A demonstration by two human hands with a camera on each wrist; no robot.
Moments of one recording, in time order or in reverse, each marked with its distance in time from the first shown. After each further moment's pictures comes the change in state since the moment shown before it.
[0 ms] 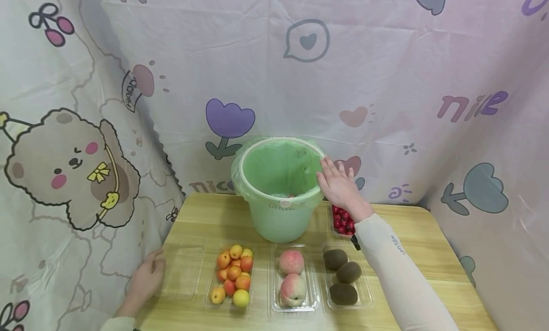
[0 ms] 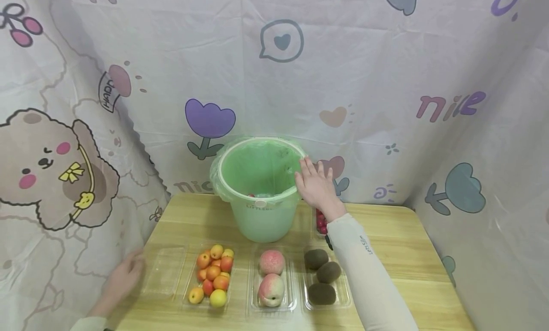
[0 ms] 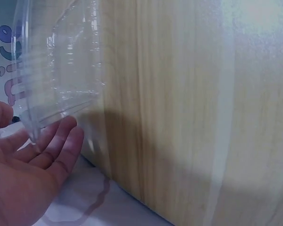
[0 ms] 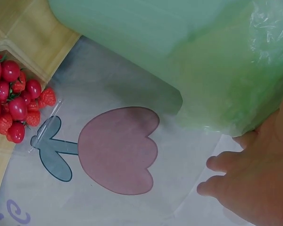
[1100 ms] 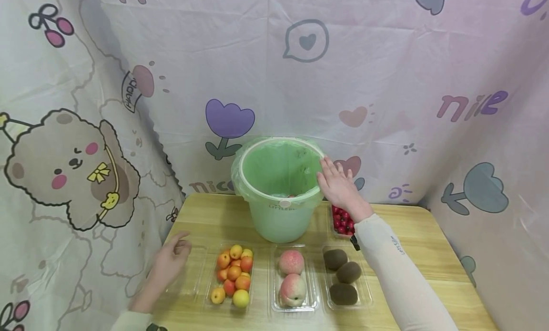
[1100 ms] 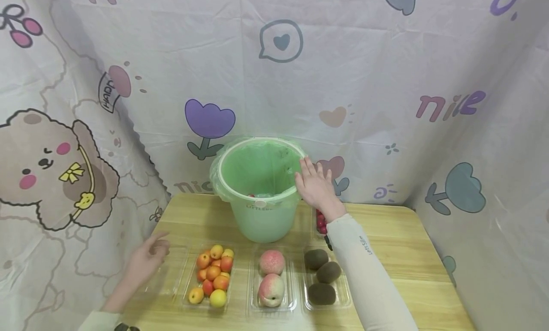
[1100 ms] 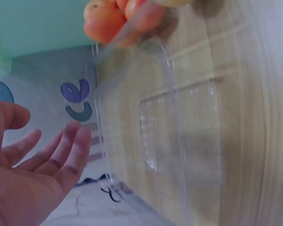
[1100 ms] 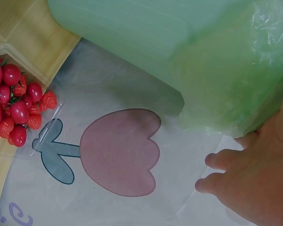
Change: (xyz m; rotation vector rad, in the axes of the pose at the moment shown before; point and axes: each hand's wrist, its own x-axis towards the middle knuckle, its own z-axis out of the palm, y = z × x) left_hand -0.020 0.092 0.003 -0.126 0.109 0.227; right_hand 0.001 0.001 0.001 0.043 -0.016 0.002
